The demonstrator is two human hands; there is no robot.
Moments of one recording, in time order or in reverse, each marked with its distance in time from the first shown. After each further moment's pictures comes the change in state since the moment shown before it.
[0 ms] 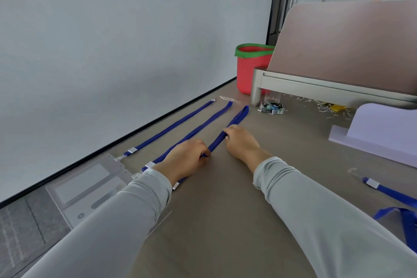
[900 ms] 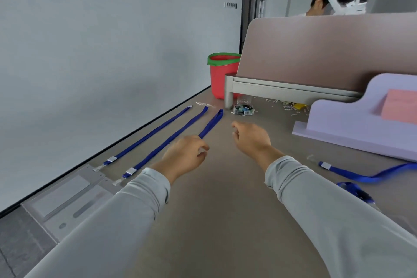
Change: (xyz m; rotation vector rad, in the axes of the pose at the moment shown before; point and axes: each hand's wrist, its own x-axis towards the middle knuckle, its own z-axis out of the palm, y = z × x) left_hand -0.002 0.053 -0.015 -0.149 0.154 0.064; right_hand -0.061 0.046 -0.054 -0.133 0.270 0.075
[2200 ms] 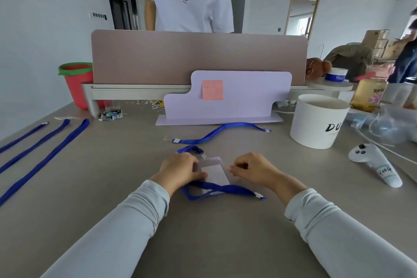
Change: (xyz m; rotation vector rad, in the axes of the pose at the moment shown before) left_hand -0.026 0.268 0.101 0.063 -0.339 0.354; right_hand -0.315 0.152 -0.156 0.182 -0.119 0.484
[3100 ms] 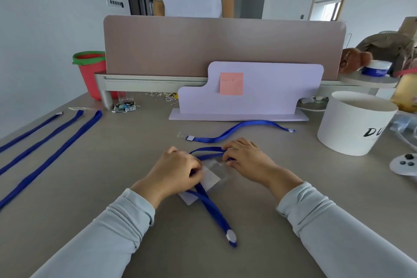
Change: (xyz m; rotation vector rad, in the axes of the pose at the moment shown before) left_hand -0.013 -0.036 -0.010 0.148 0.200 0.246; right_hand 0.059 -0.023 0.018 -0.386 0.012 -0.313
